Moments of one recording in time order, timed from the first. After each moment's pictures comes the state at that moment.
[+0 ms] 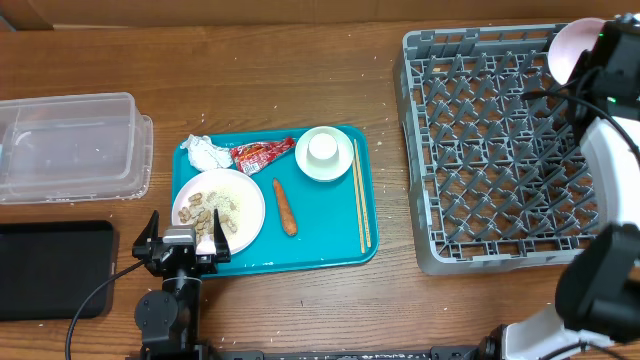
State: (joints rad) left arm 0.09 0.02 0.01 -0.08 0.03 0.09; right arm -0.27 1.80 1.43 -0.20 0.51 -0.04
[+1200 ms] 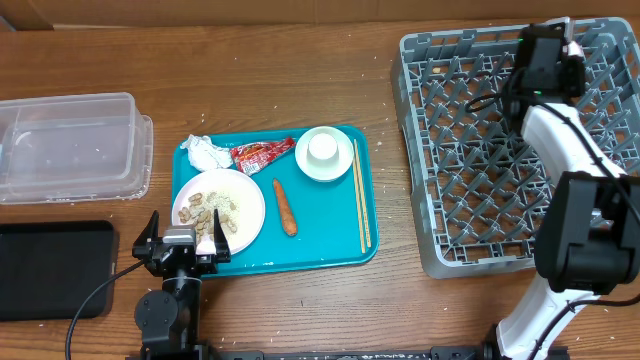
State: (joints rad) left arm 0.09 0.02 0.01 -0.08 0.03 0.08; right arm -0.08 1.99 1.43 -0.08 0.84 -0.39
